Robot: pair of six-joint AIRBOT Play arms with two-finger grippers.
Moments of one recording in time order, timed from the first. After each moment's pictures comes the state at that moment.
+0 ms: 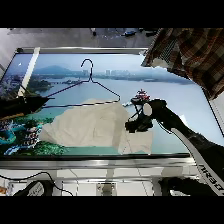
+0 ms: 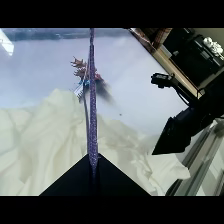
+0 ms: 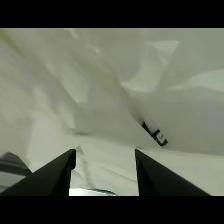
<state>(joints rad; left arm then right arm) 0.47 -1.06 0.96 -2.88 1.51 2.76 0.41 -1.38 1.08 -1.41 1.26 1.74</state>
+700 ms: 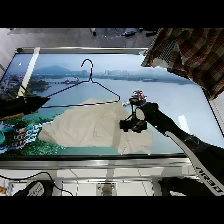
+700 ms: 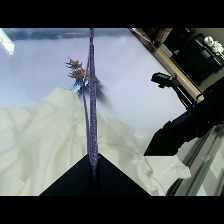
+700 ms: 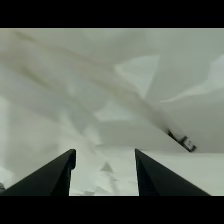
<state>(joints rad) 0.47 -1.06 0.96 -2.88 1.51 2.76 0.48 -1.38 1.08 -1.48 1.19 1.99</state>
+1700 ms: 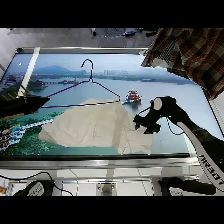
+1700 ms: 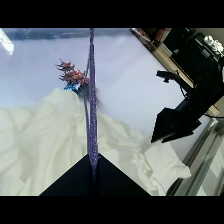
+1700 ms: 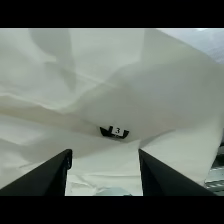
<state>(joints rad) 0.47 -1.06 0.96 -2.88 1.51 2.76 0.21 -1.42 1.08 -1.34 1.34 2.07</state>
